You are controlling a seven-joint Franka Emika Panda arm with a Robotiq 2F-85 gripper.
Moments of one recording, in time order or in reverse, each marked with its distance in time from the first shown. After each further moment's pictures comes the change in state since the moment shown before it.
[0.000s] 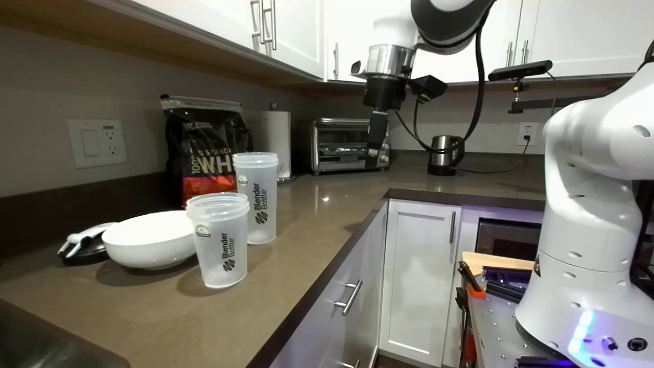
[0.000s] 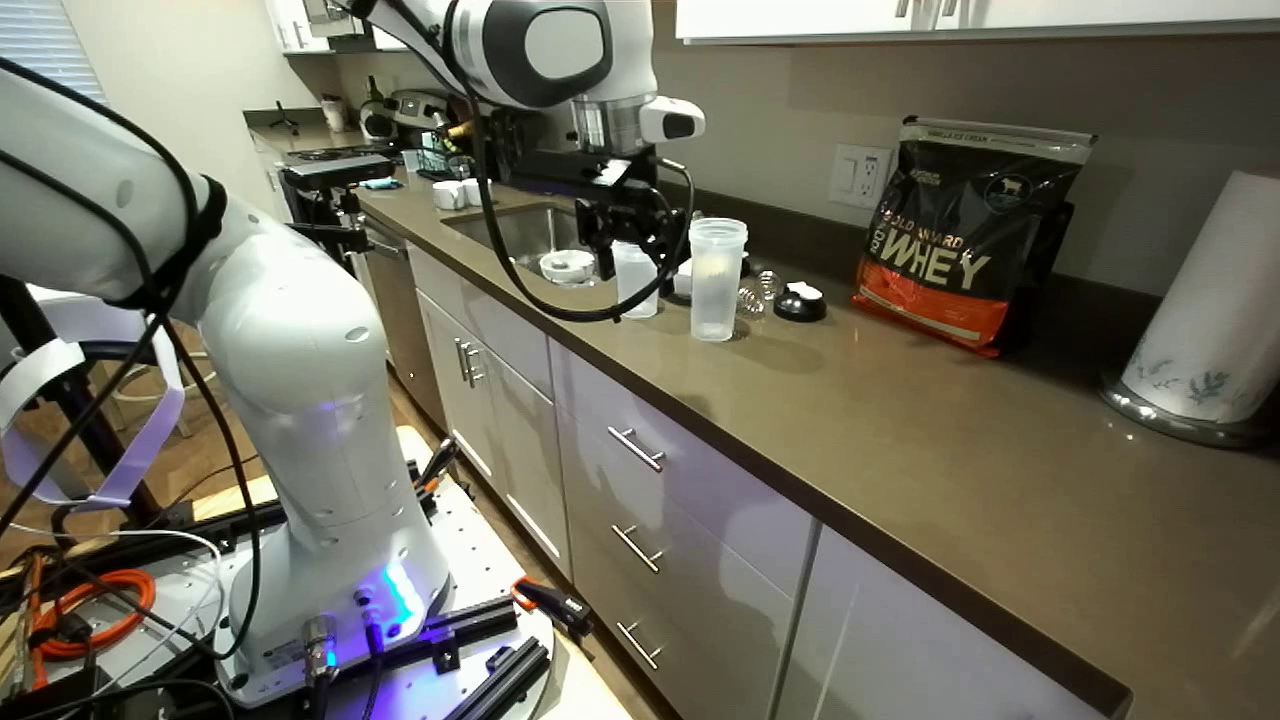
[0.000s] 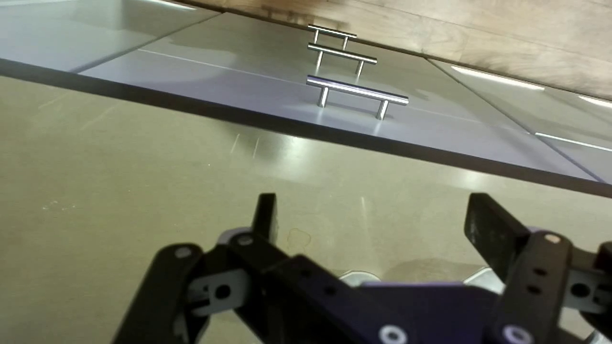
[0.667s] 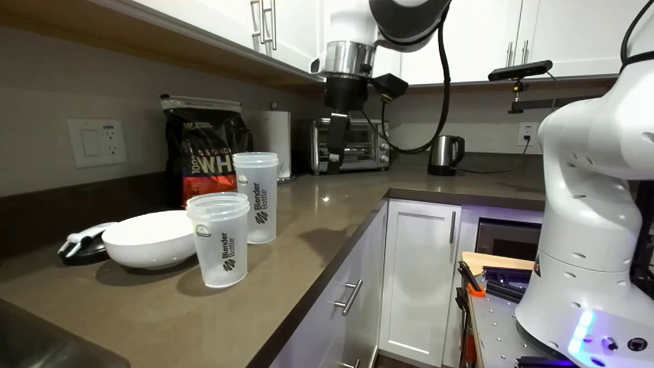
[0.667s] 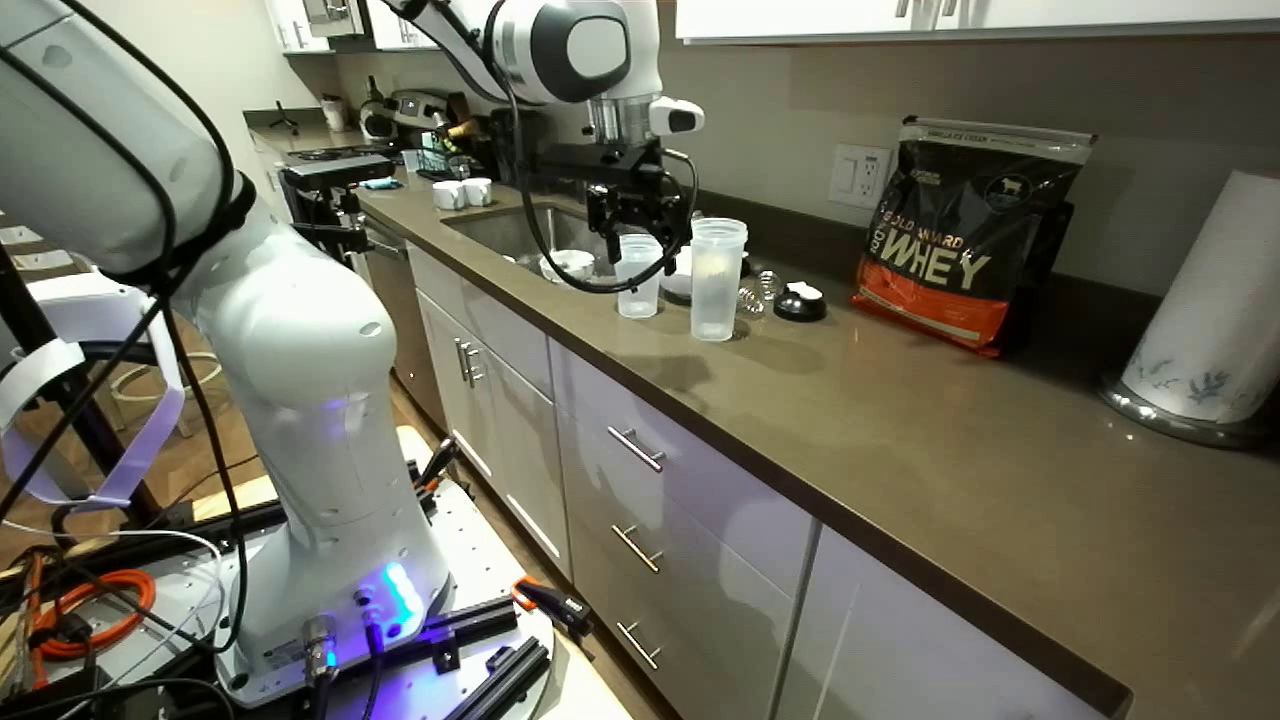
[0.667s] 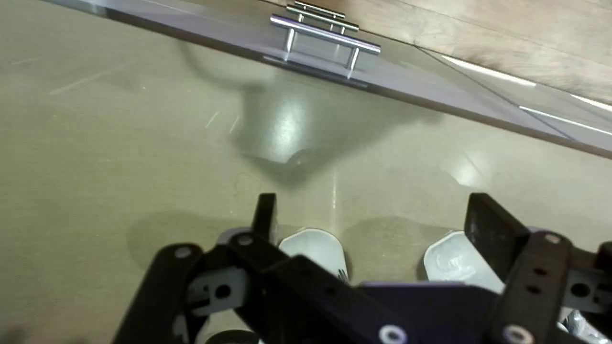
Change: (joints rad) arm 0.079 0.242 0.091 0.162 0.035 0.062 0.082
